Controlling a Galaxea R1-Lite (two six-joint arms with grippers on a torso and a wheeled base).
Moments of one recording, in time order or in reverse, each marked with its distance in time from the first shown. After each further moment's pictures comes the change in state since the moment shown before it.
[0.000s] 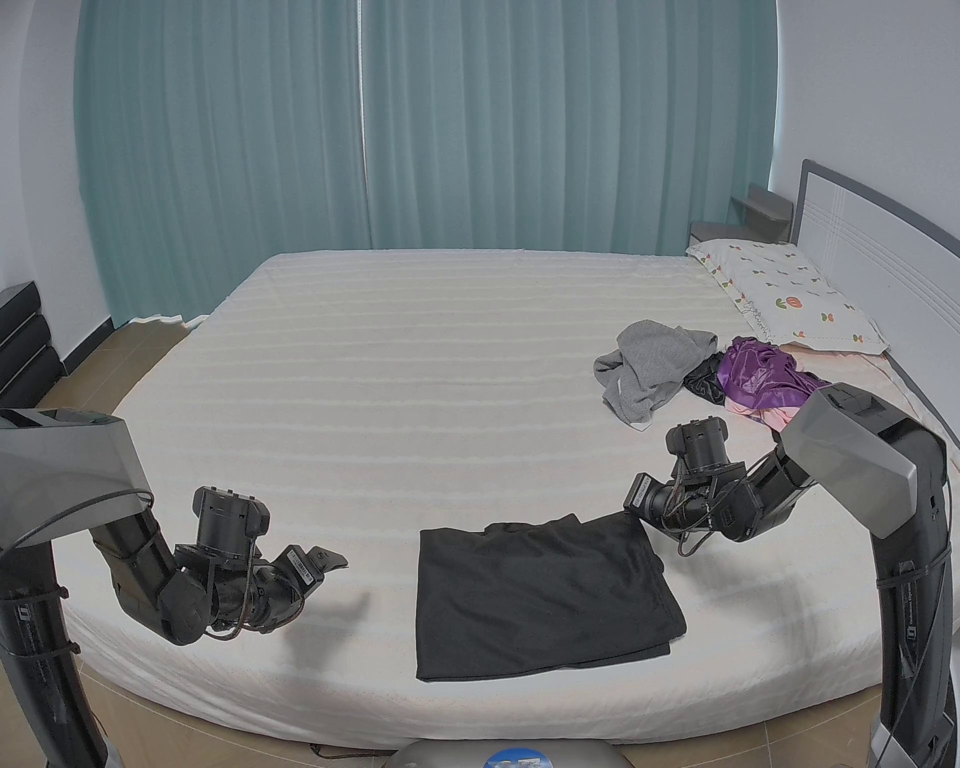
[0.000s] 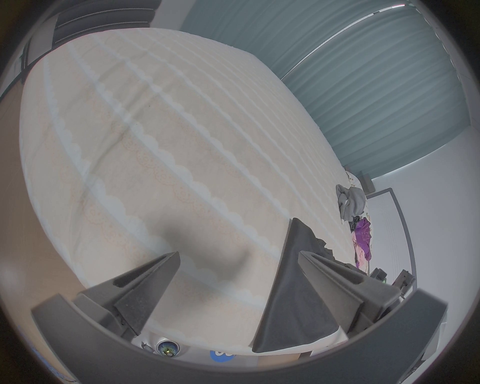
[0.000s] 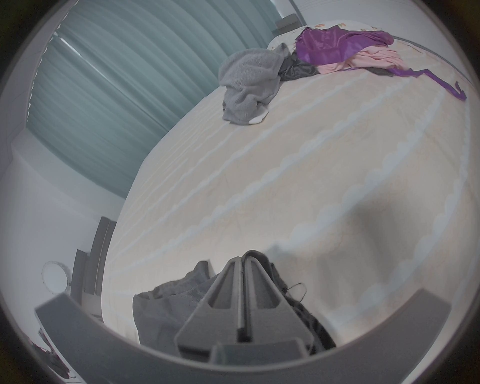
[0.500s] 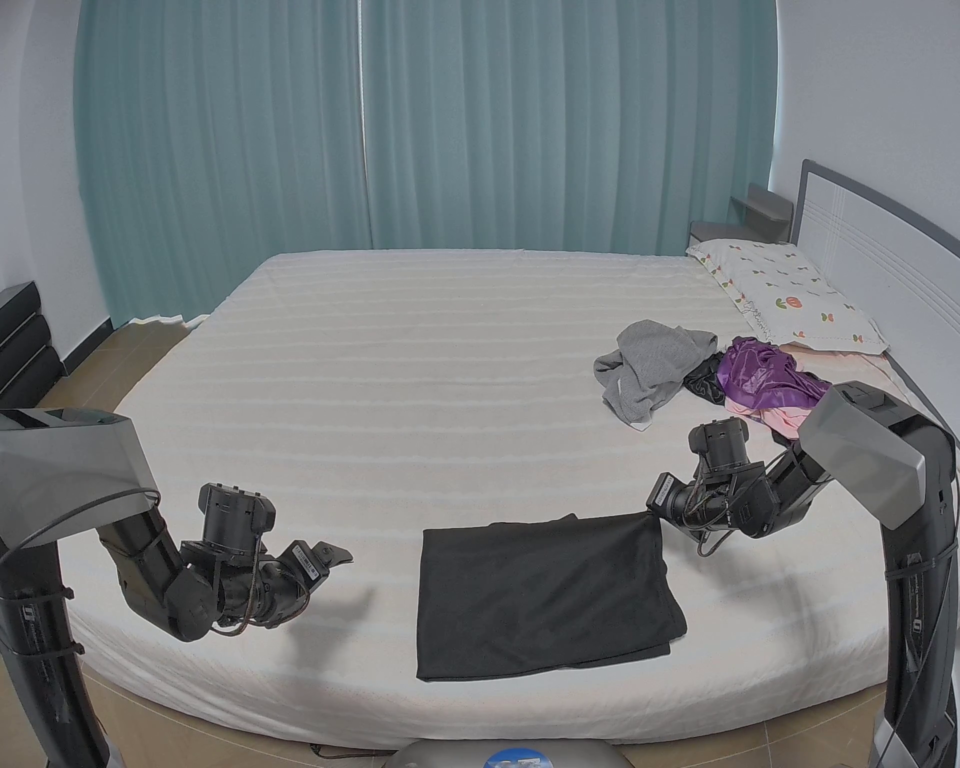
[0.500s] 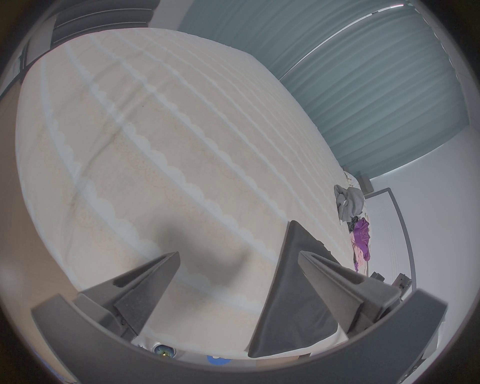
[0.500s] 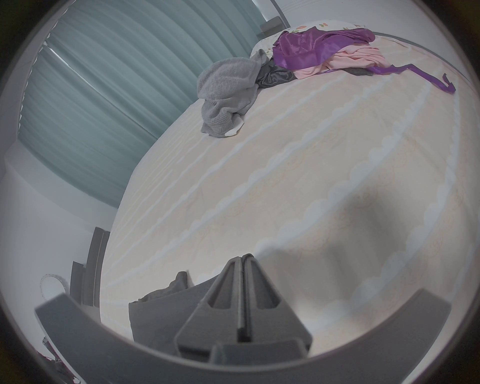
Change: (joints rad) left arm -0.008 0.017 -0.028 -0.002 0.001 -0.002; right arm -0.056 -0.011 0.035 0.000 -0.001 0.007
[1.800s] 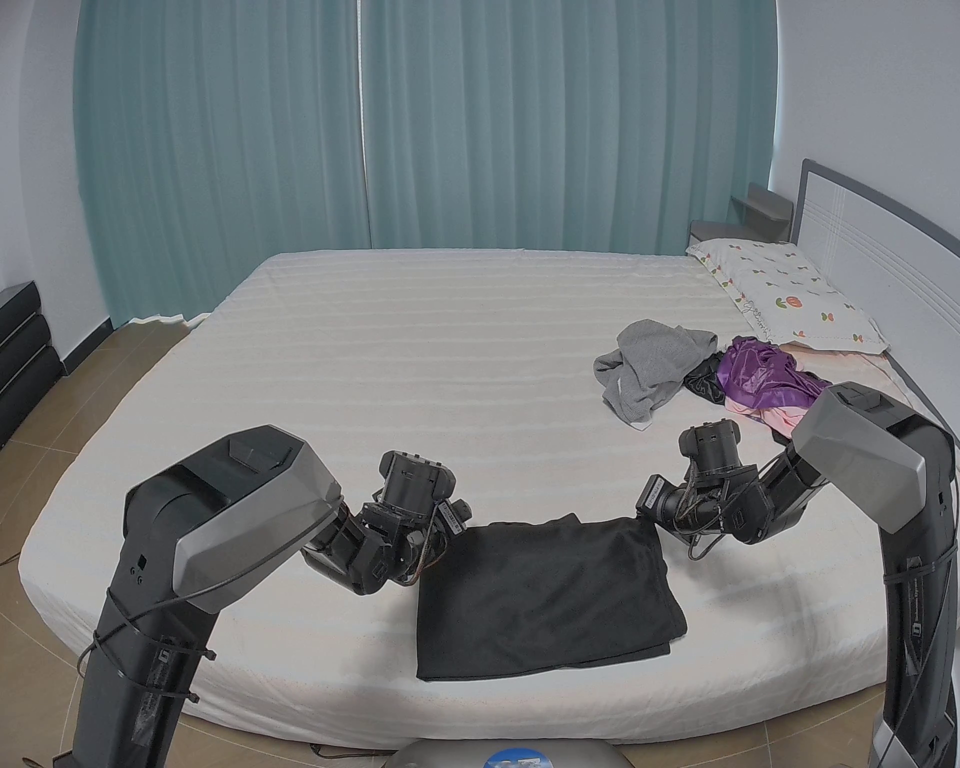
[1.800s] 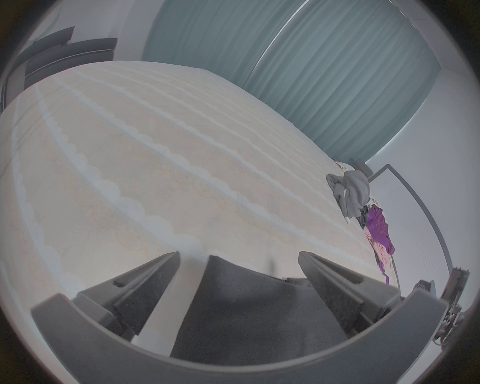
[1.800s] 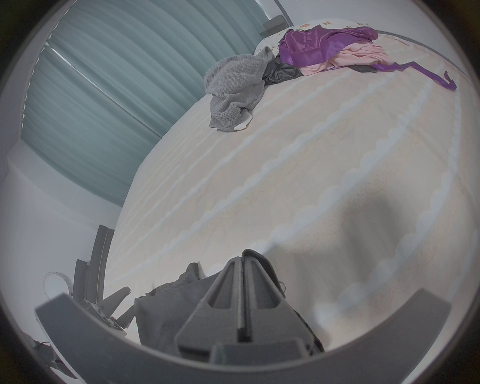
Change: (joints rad) left arm -0.263 0.405 -0.814 0.315 0.322 0.055; right arm 0.038 -0.012 0.023 -0.025 -0.002 0.023
